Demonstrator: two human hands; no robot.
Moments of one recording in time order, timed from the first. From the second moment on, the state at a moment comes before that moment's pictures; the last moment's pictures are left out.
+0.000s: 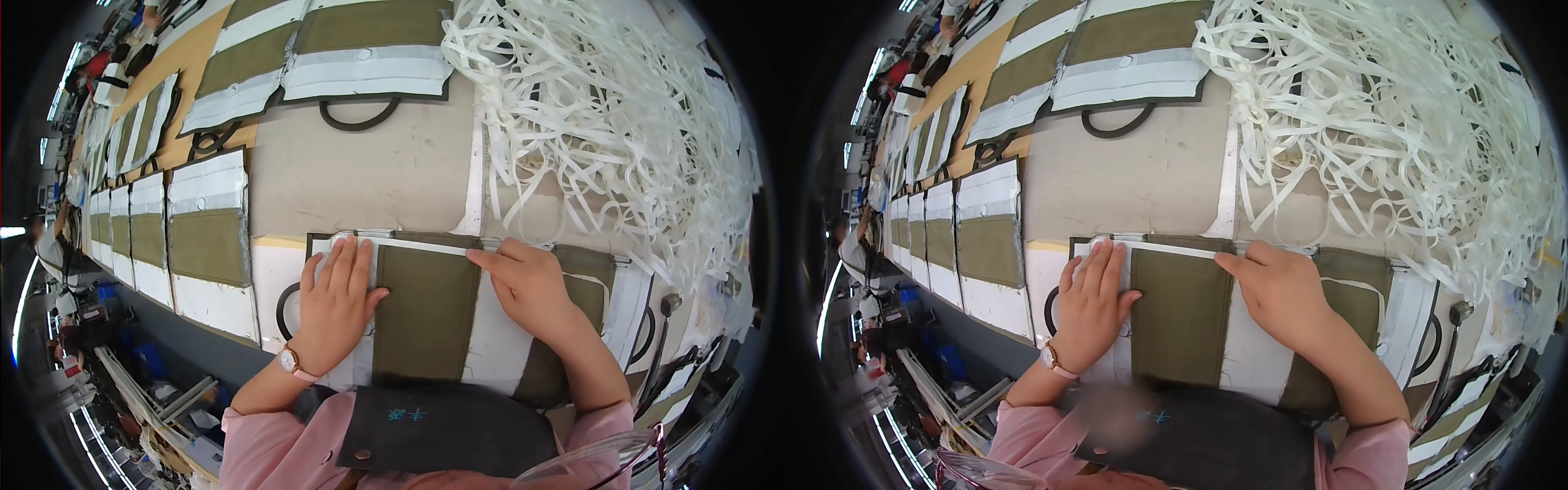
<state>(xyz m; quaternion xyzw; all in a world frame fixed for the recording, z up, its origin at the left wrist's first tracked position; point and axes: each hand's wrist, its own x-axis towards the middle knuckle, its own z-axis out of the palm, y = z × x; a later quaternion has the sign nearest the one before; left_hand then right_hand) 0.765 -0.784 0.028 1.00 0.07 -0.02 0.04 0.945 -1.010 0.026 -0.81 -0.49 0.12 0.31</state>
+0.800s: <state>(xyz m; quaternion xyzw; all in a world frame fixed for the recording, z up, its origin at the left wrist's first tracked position) 0.783 -0.792 0.041 1.00 0.05 -0.06 -0.02 0.944 -1.010 0.011 -0.81 -0.47 0.09 0.33</state>
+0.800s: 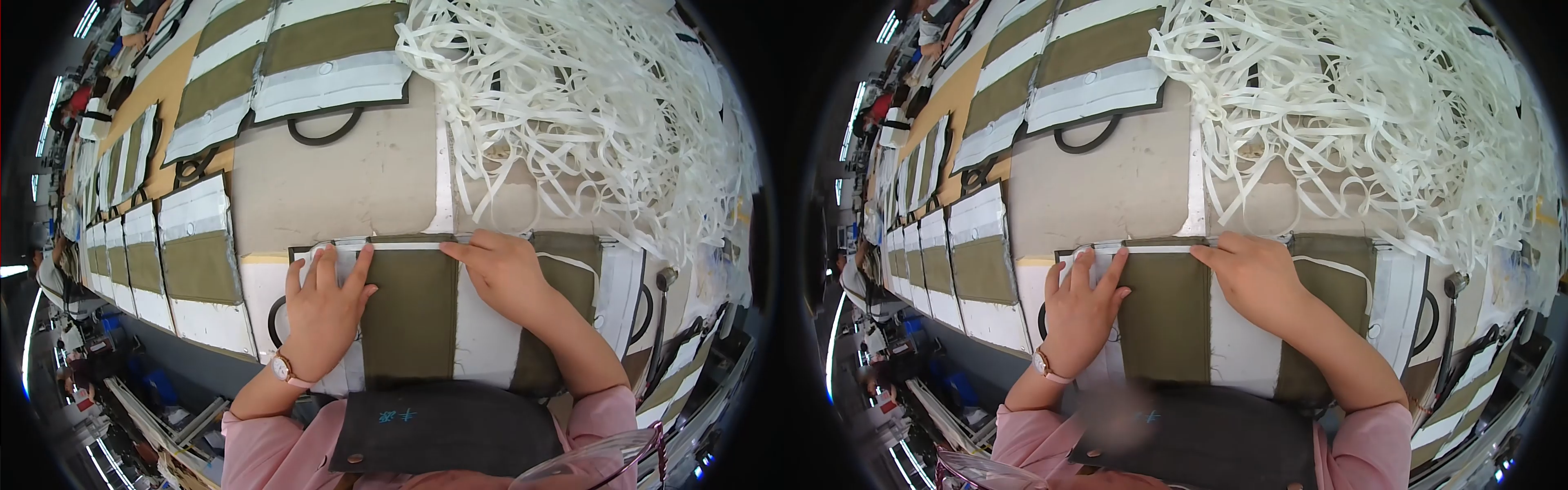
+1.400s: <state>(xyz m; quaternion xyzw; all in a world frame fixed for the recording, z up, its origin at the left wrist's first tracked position) 0.795 -0.806 0.016 0.99 -0.03 -0.09 0.09 0.956 -1.043 0.033 -0.89 -0.26 0.18 0.31</state>
